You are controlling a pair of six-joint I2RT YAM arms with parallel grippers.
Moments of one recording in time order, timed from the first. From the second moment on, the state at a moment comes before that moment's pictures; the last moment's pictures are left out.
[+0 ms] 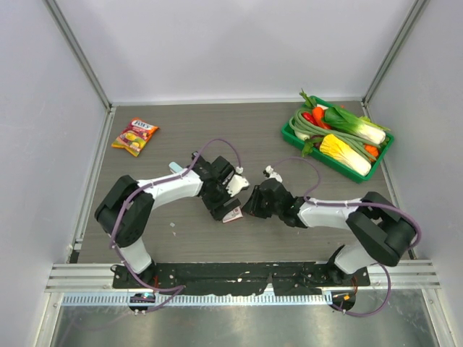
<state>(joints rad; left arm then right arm) -0.75 1.73 1.07 -0.61 0.14 0.29 0.81 1.51 0.54 0.25 -0.02 0.96</state>
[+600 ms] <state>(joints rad) -0.47 1.25 1.17 -0.81 0.24 0.27 0.70 1.24 0.80 -0.29 0.14 0.69</state>
